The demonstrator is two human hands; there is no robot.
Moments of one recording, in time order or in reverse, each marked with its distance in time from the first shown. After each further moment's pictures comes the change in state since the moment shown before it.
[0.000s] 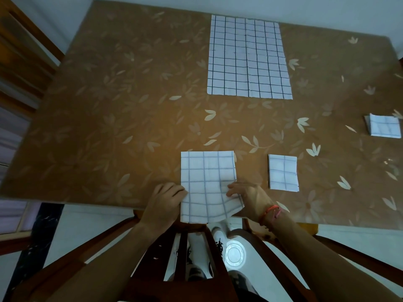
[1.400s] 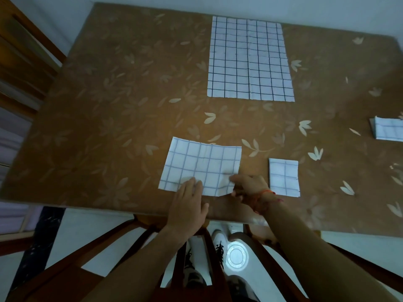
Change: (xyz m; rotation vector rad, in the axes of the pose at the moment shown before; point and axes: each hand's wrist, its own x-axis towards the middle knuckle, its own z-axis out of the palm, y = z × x) left_hand 0.037 0.062 0.016 0.004 -0.200 -0.314; right_hand 0.029 -0.043 -0.032 1.069 0.211 0.685
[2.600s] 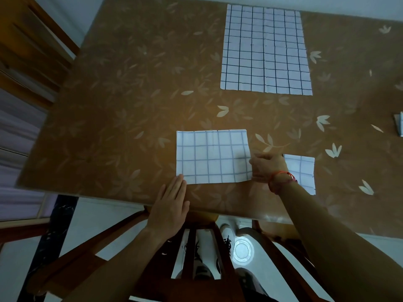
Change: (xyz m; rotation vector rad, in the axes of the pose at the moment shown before) left_hand -0.034 -0.076 0.004 0.070 -0.080 -0.041; right_hand 0.033 -0.021 -0.010 -0.226 0.170 -0.206
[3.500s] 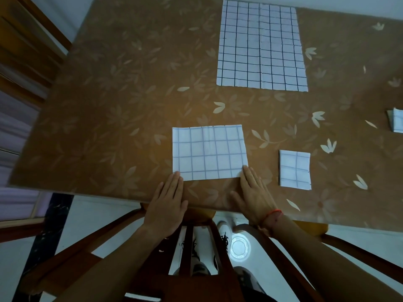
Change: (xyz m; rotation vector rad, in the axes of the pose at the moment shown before) left_hand -0.003 0.000 0.005 0.162 0.013 0.015; right_hand -0.048 0.079 0.018 -1.112 -0.092 -0.672
